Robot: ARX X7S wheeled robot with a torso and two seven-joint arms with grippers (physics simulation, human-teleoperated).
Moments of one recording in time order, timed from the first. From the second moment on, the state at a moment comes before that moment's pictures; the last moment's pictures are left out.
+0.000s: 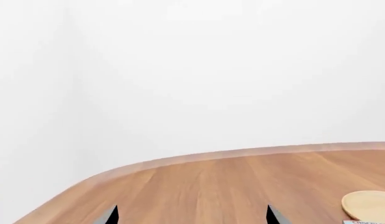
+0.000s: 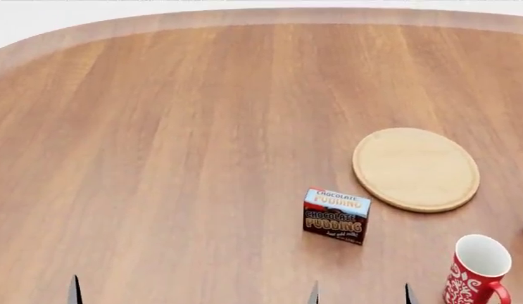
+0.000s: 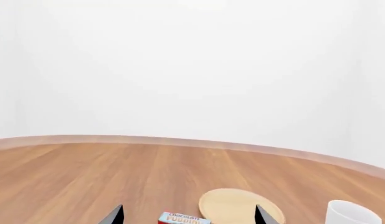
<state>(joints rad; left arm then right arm) 0.22 -0.21 0.19 0.51 0.02 0.00 -0.31 -0.19 0.21 -0.20 -0.49 0.01 0.06 0.30</state>
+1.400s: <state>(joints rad) 0.22 -0.25 0.22 0.53 0.02 0.00 -0.35 -0.18 0.25 -0.25 -0.50 0.03 0.08 0.35</state>
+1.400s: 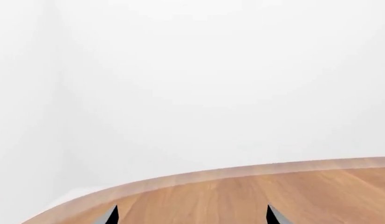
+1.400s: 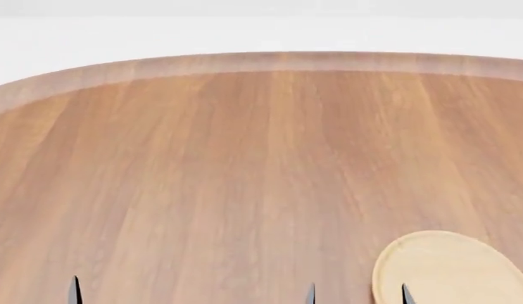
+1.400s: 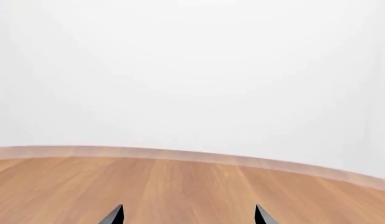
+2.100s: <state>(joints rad) 0.22 -0.27 0.23 0.53 0.01 0.00 -0.37 -0.14 0.34 -0.15 -0.71 0.08 0.24 0.39</state>
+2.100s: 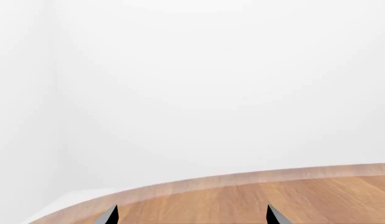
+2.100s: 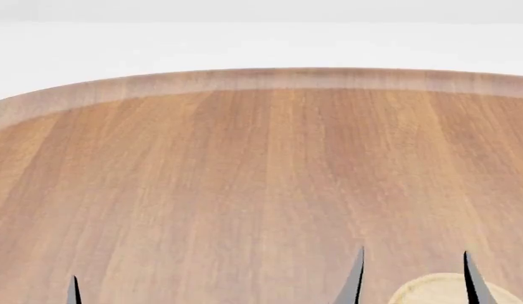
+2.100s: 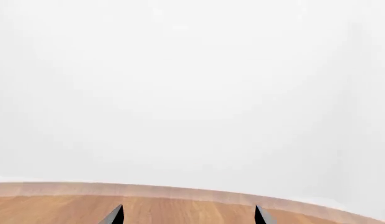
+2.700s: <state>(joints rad) 0.20 -0.28 0.25 0.51 -0.01 -0.01 -0.39 0.27 1.49 0.24 -0.72 0.90 0.62 -0.48</state>
